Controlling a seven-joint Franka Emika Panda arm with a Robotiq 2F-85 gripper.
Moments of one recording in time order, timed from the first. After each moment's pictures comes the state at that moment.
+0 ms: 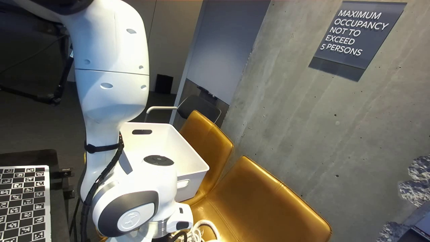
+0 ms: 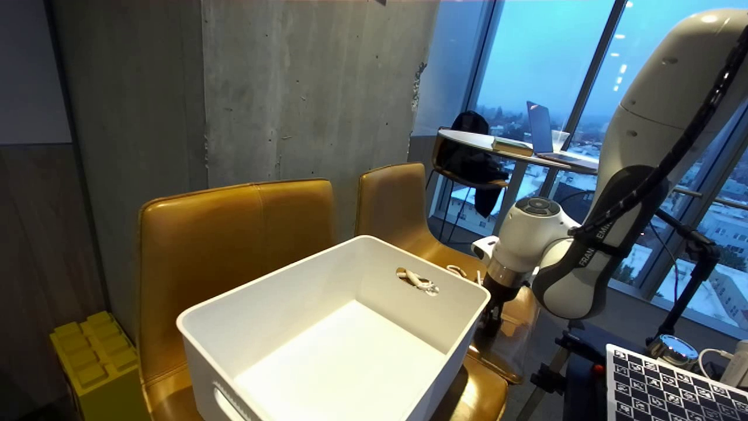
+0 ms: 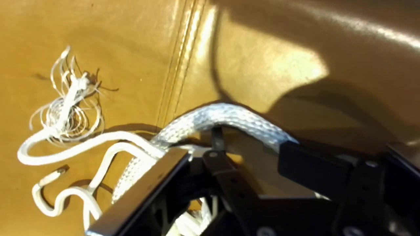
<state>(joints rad) 0.02 0.85 -0.36 -2.17 -0.32 3.12 -0.25</state>
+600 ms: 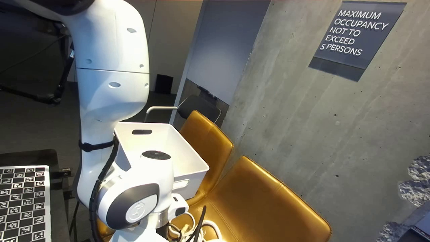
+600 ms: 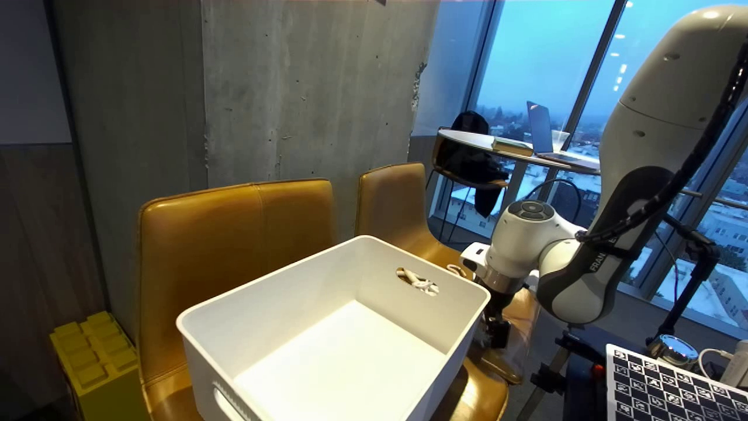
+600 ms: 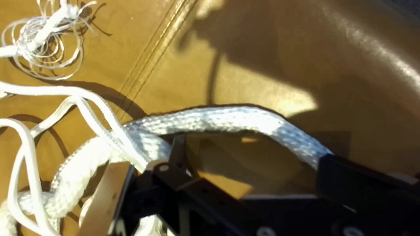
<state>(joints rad) 0.02 0.84 -0.33 -2.16 -0.47 3.10 -0.42</state>
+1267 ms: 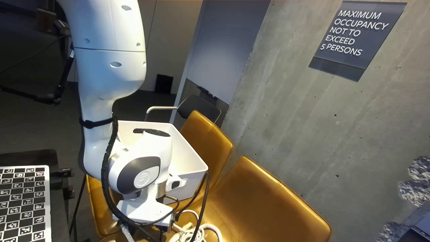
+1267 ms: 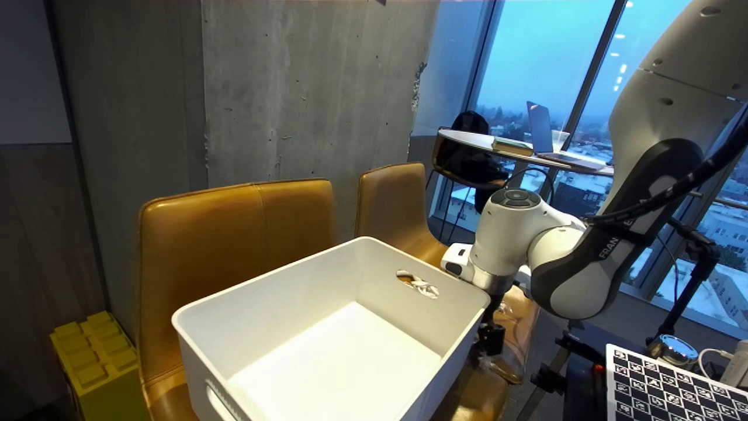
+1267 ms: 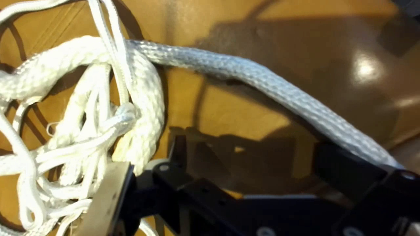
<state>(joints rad) 0.01 0.74 -0.20 -2.18 -0.51 2.94 -0.50</state>
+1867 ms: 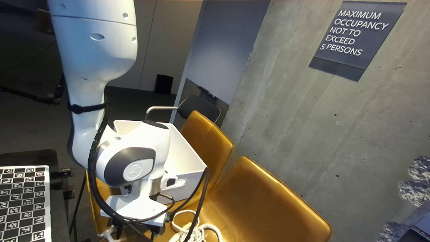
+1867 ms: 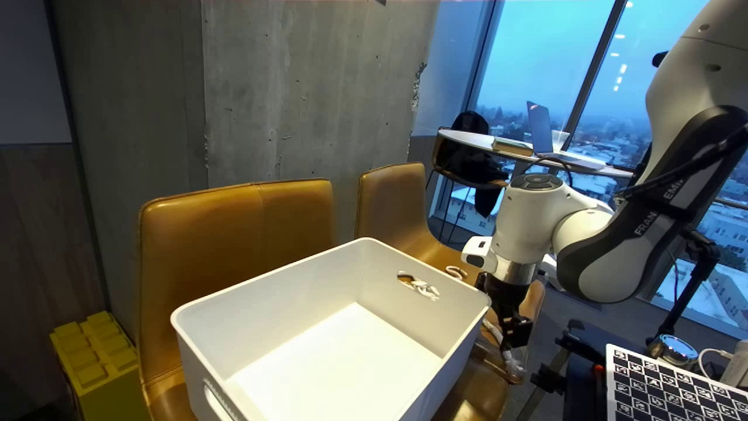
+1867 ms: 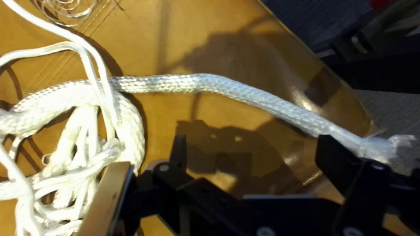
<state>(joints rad) -0.05 0.60 -0.17 -2.30 -0.51 2.87 -0.56</state>
